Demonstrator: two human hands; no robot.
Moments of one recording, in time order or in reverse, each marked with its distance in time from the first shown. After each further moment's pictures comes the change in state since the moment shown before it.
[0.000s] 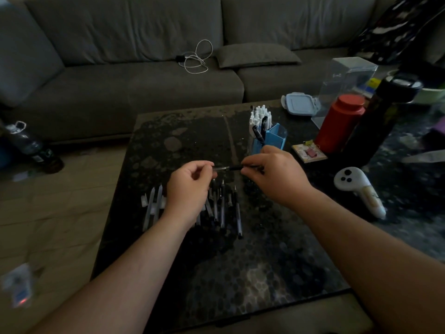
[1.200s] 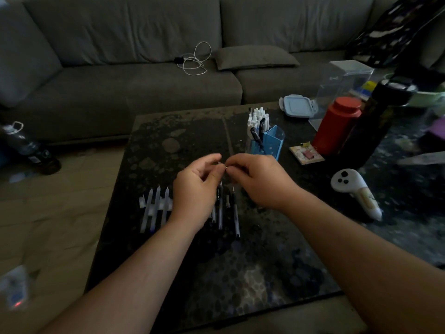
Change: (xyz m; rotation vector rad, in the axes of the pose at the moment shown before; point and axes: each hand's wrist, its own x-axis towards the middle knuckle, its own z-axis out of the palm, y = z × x) left_hand -0.012 0.011 0.007 -0.032 -0.083 0.136; right_hand 0.001 -0.034 -0.009 0.261 -0.215 0.029
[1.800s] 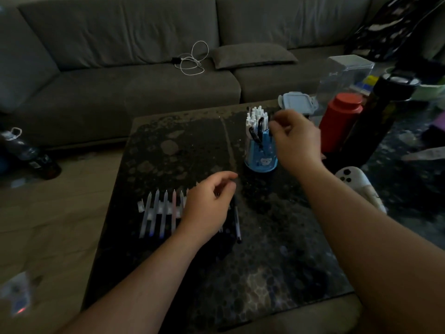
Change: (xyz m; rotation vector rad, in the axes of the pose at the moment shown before) left_hand -0.015 -0.001 0.009 0.273 -0.208 -0.063; right_hand 0.034 0.045 -0.041 0.126 0.609 0.299
